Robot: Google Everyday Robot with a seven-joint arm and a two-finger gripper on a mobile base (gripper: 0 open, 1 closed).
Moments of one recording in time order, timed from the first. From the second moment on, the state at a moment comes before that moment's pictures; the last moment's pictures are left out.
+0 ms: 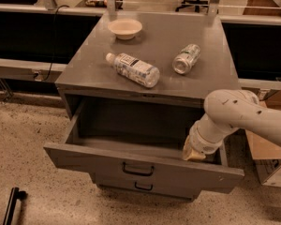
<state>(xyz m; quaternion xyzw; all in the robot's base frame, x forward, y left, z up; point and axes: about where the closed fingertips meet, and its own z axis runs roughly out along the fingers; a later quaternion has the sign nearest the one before) 0.493 -0.167 0.623 -0.69 0.71 0.06 0.11</state>
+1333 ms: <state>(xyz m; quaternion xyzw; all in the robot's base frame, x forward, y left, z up) 0.389 -0.149 0.656 -0.69 0.68 0.25 0.08</state>
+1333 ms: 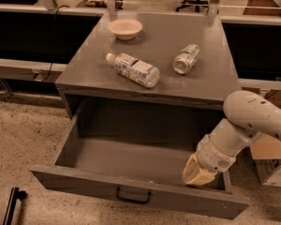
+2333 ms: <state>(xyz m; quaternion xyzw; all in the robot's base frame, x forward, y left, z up) 0.399 -0.178 0.728 -0.69 0.69 0.16 0.17</state>
